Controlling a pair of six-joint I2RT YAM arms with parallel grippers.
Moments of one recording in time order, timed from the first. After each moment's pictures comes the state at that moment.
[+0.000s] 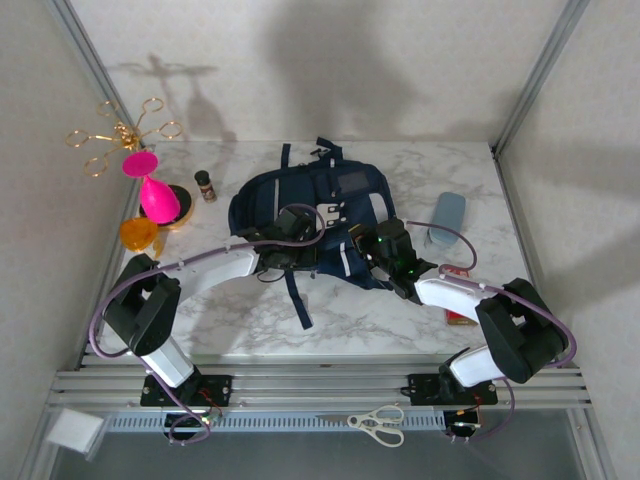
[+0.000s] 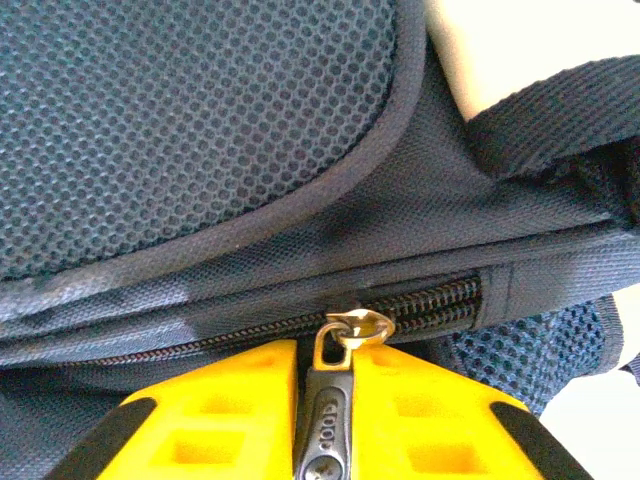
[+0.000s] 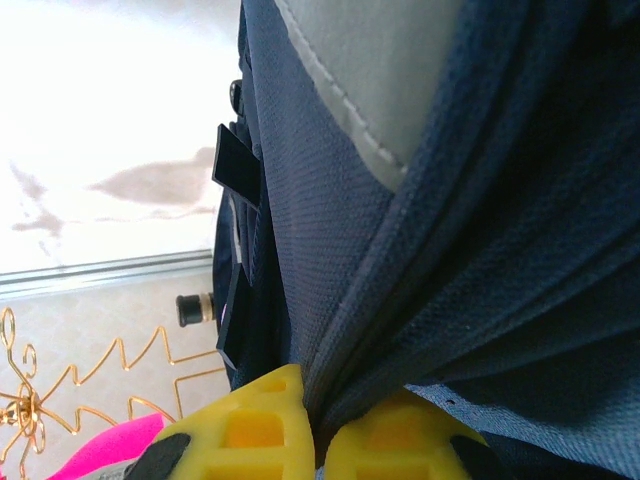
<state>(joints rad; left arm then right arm) -0.67 1.65 1.08 -0.41 -0.01 -0.62 0.61 1.44 0.63 0.39 0.00 1.47</state>
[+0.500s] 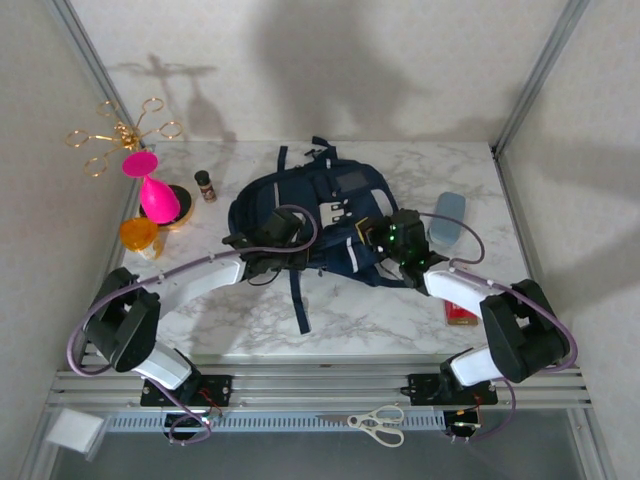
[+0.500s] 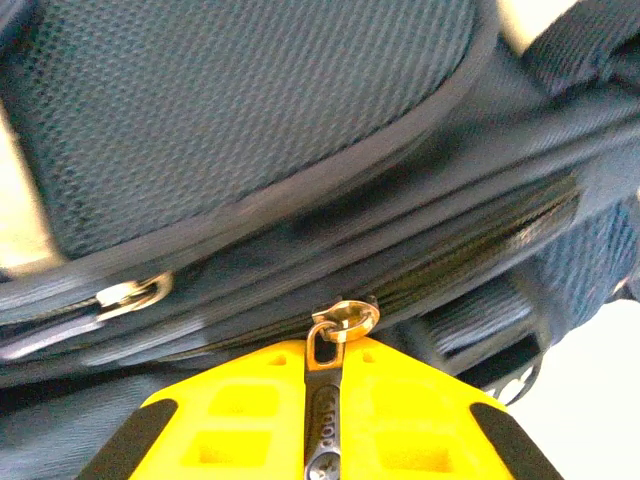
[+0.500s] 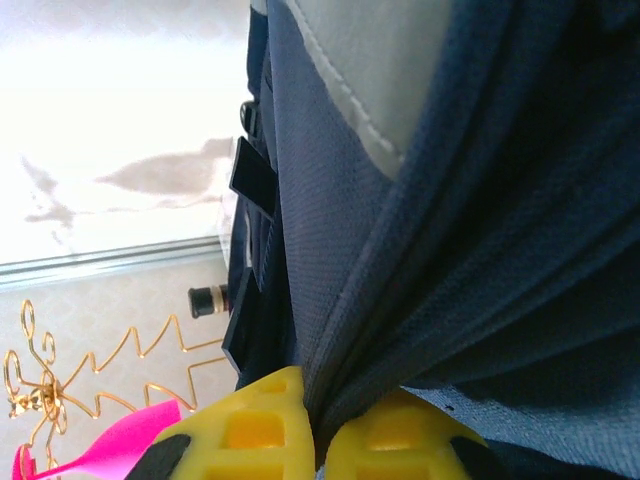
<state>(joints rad) -0.67 1.51 0.99 -0.39 -0.03 -0.54 0.46 1.44 0.69 0.33 -0.20 1.40</state>
